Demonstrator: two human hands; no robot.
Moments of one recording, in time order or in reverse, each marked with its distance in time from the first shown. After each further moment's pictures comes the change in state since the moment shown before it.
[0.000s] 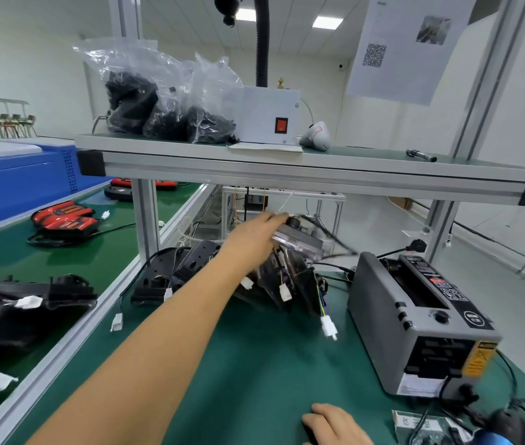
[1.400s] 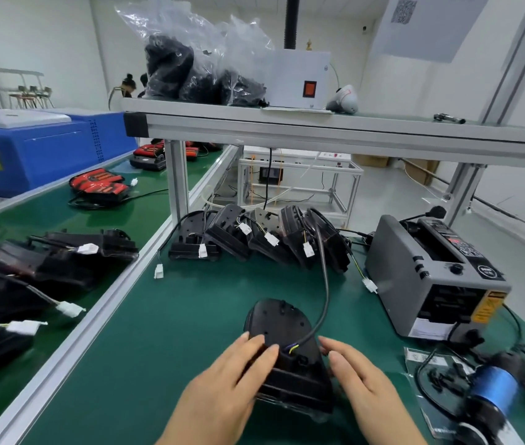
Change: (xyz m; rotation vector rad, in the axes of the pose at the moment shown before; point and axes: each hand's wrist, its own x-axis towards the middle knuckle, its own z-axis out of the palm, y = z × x) left_hand -0.296 0.069 -0.014 0.022 0.147 0.112; right_hand -0.052 -0.026 -0.035 0.846 -0.162 0.415
